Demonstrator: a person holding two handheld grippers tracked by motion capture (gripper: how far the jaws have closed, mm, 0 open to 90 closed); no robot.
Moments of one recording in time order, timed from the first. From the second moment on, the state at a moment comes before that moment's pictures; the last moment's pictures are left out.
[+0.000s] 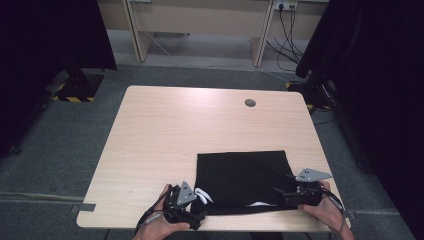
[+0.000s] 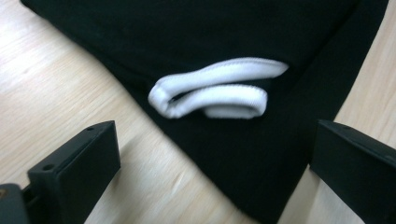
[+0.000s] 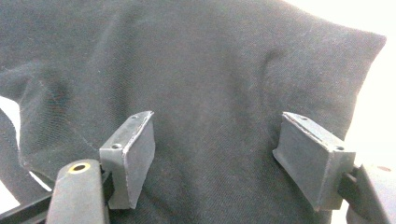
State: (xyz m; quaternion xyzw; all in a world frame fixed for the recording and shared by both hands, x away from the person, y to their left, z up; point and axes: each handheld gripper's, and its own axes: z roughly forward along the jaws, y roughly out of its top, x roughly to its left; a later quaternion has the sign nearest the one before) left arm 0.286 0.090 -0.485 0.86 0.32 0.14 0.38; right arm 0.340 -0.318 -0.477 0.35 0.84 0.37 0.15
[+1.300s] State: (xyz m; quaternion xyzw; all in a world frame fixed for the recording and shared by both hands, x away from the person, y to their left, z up) left arm 0.304 0.050 -0.477 0.87 0.26 0.13 0.39; right arm 0.327 -0.341 -0.472 0.38 0.84 0.35 0.16
